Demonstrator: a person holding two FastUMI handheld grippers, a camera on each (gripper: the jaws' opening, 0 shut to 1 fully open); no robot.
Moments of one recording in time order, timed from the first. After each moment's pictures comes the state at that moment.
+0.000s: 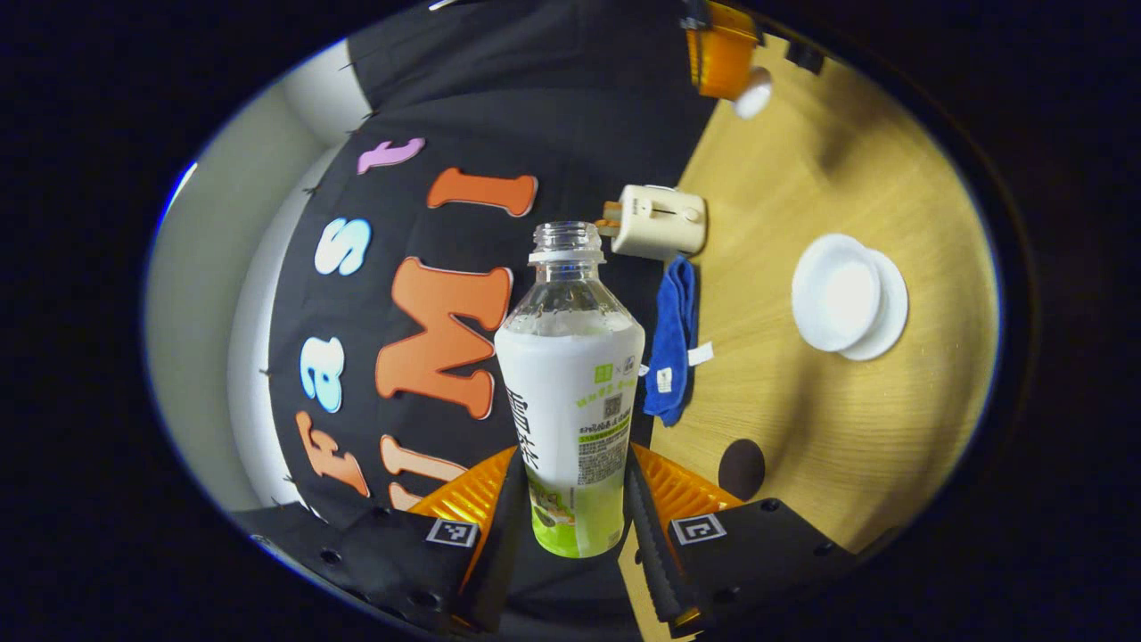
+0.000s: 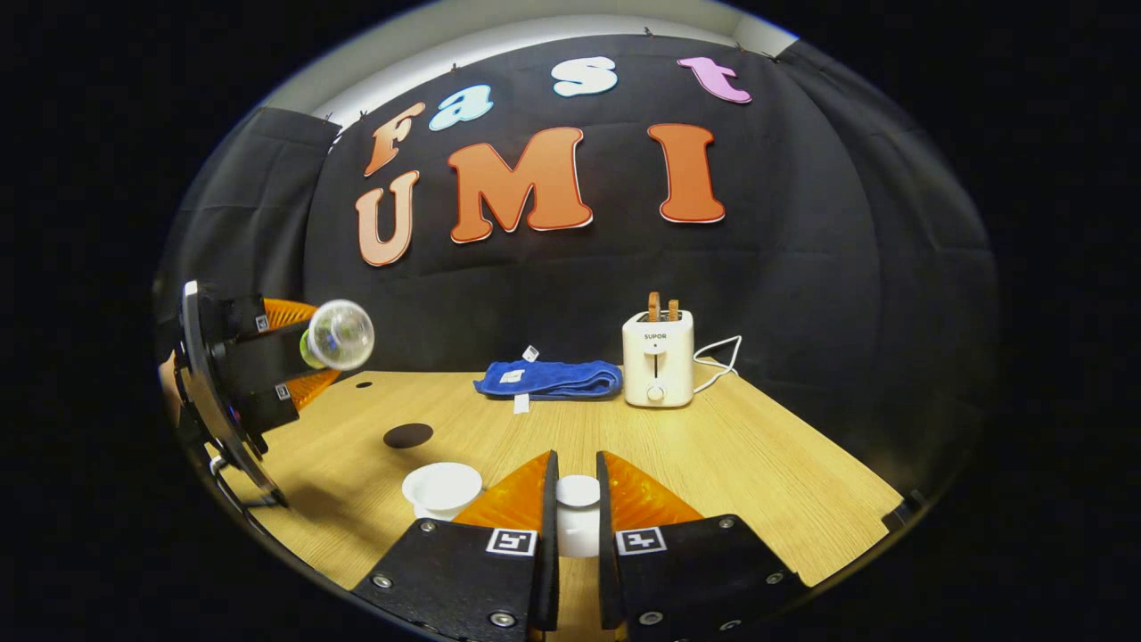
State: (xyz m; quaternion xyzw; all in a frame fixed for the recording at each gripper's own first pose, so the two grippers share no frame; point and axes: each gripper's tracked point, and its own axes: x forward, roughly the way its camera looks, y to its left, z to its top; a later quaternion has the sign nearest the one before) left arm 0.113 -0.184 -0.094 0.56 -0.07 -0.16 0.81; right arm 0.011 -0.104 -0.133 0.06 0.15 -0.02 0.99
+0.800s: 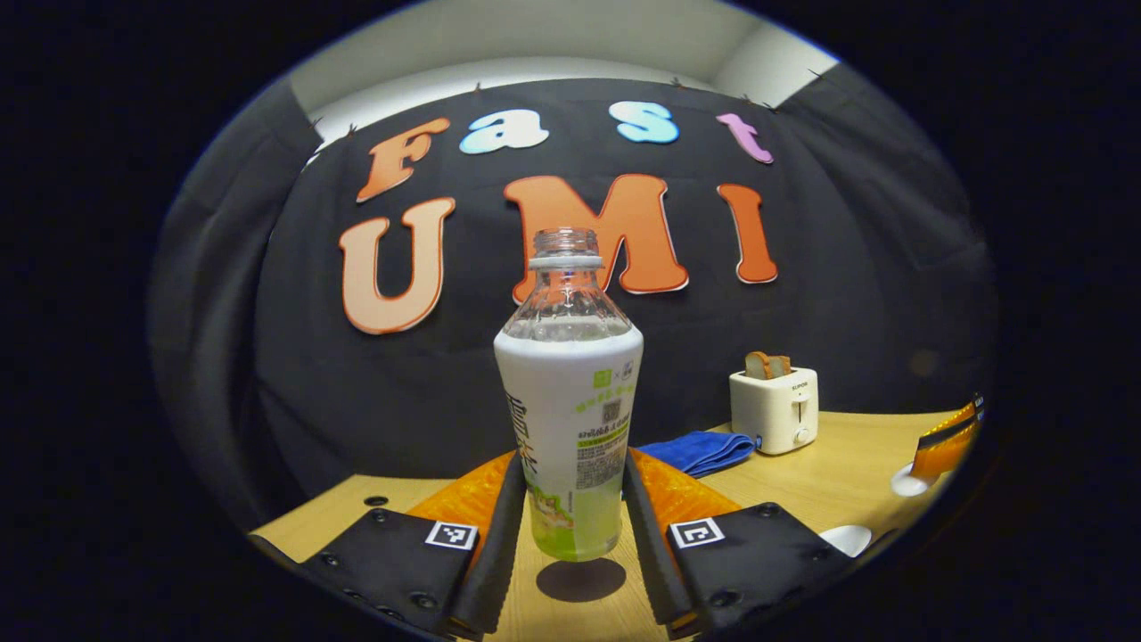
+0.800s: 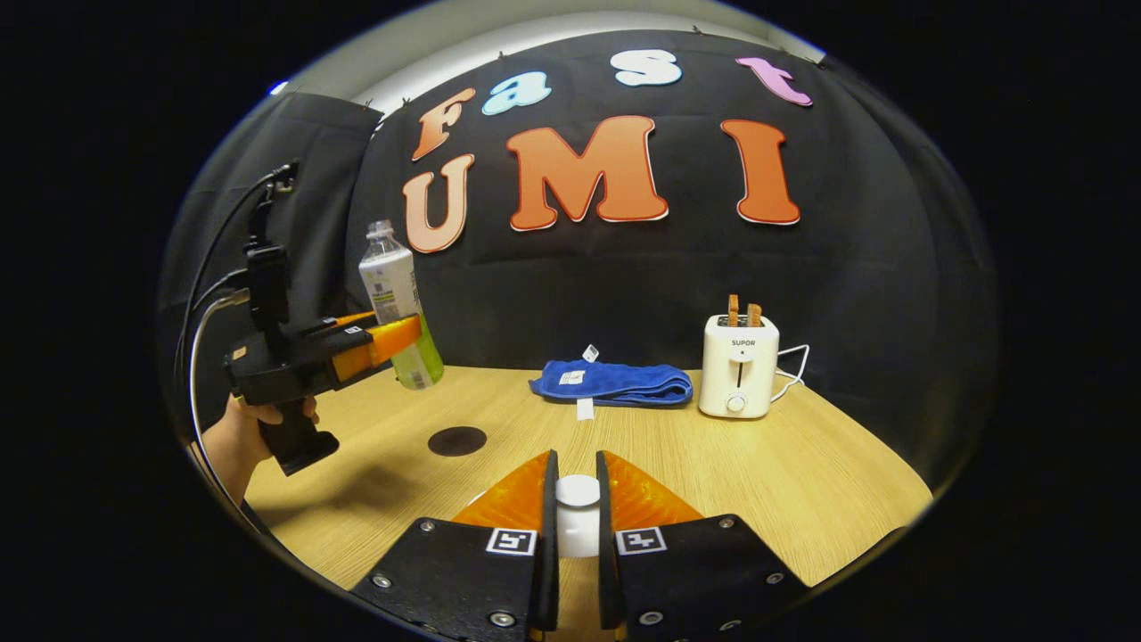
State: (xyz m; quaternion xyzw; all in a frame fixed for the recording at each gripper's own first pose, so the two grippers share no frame) left arm 0.201 -0.123 -0.147 -0.03 0.05 -0.13 0.99; right arm 0.056 -0.024 -0.144 0.04 0.16 0.05 0.99
